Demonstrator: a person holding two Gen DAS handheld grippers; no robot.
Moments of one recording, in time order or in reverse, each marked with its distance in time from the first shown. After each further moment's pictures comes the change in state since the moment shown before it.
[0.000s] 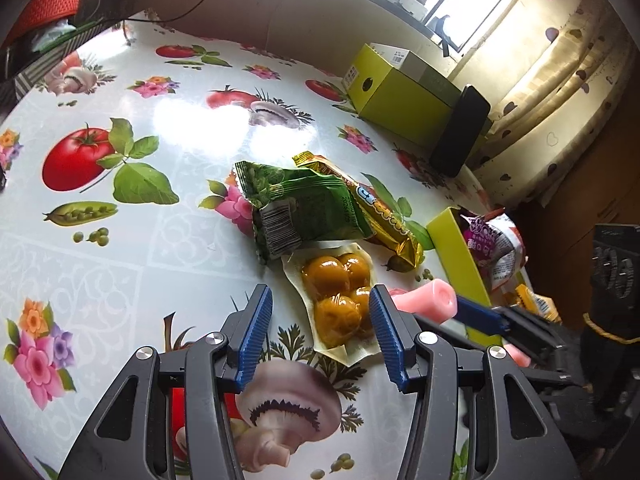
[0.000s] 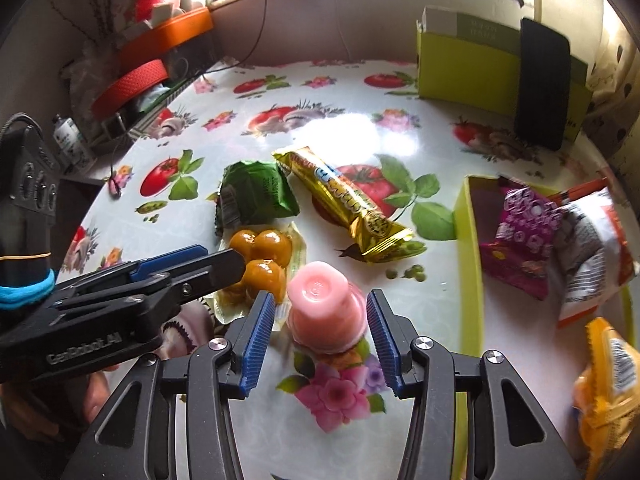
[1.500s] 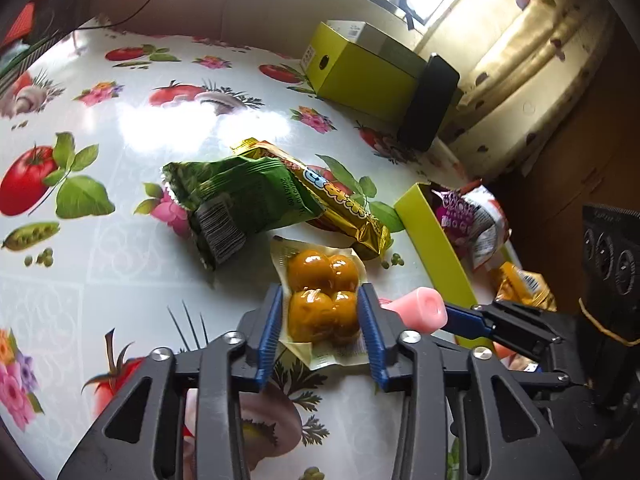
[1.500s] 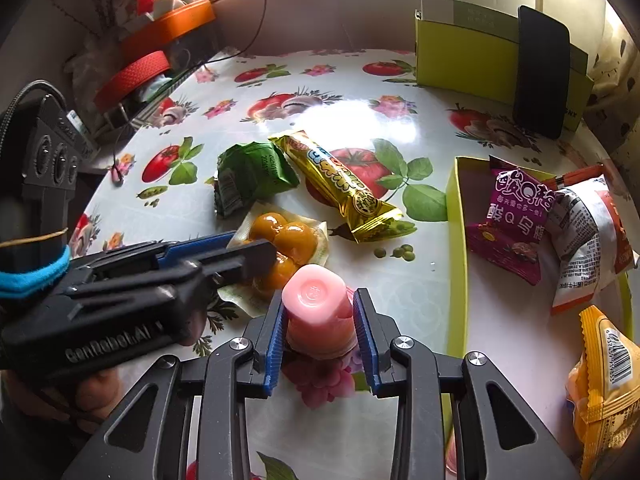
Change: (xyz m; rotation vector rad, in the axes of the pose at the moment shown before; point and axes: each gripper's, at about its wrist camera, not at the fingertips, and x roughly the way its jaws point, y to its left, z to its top) left arm 0.017 -0.023 0.002 0.090 0.052 -0.062; right arm -0.007 -0.008 -0.008 -0.013 0.033 0.007
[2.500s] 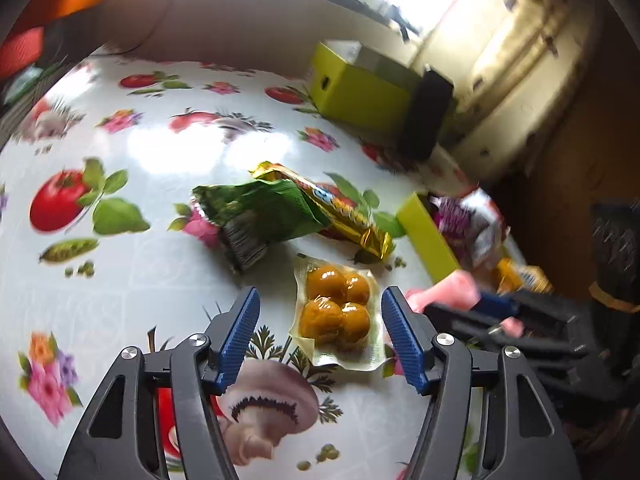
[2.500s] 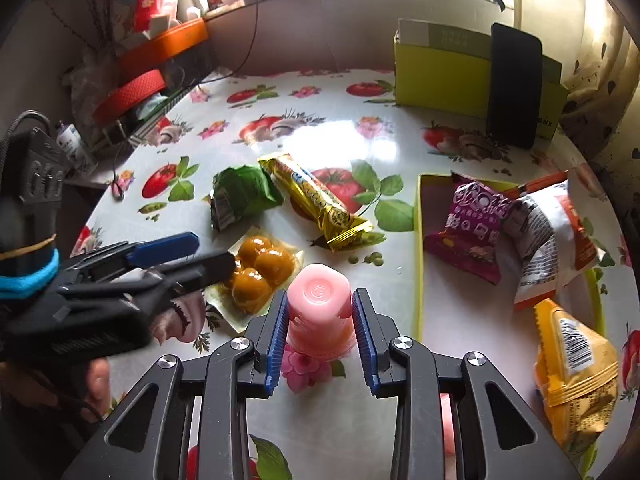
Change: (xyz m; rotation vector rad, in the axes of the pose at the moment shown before) left arm -0.022 -0.007 -0.001 0.095 -0.032 0.065; right arm -0.029 -0.008 -0.003 0.016 -0.063 -0.031
